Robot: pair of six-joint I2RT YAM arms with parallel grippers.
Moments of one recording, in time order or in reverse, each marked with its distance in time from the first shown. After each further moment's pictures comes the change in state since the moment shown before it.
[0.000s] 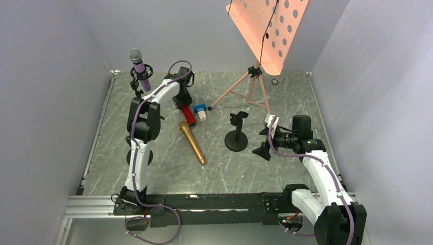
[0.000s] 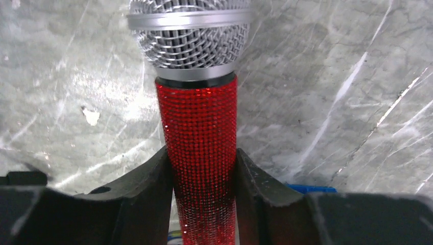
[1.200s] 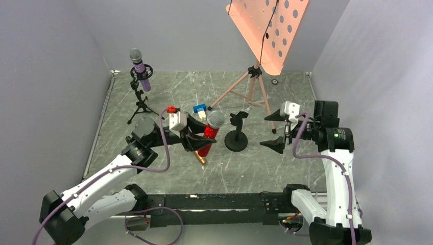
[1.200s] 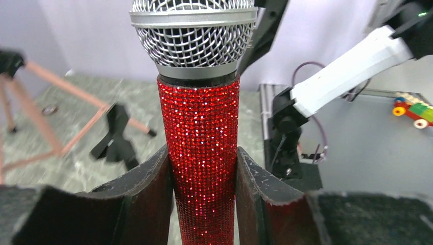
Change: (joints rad) left arm -0.298 -1.431 -1.293 1.229 1.020 0.563; right arm -0.097 -0.013 0.486 -0.556 -0.237 -0.272
